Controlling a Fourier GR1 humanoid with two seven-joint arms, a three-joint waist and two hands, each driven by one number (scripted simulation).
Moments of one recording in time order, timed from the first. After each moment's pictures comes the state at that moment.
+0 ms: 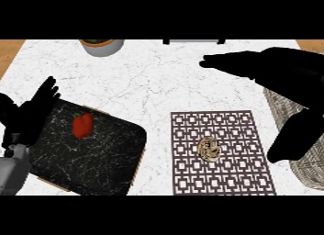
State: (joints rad) left arm -0.21 0.47 -0.09 -1.36 0.31 0.14 0.17; right arm -0.83 -0.70 0.36 -1.79 -0.11 0.68 0.55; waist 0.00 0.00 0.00
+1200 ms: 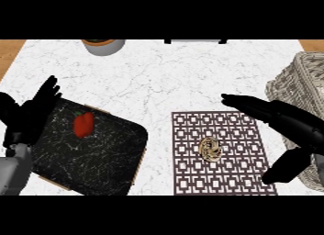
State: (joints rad) left arm -0.21 0.41 -0.03 -1.38 0.24 0.09 0.20; right arm -0.29 -0.52 0.18 -1.76 0.29 0.62 -0.05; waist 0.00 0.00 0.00
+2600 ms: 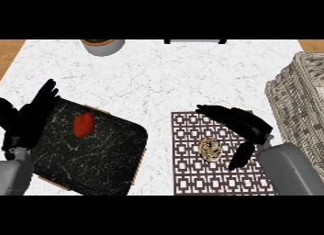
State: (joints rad) left arm -0.19 0.33 0.09 -1.38 0.13 0.00 0.19; right arm -0.35 -0.29 0.24 -1.27 0.72 0.46 -0.38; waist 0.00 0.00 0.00
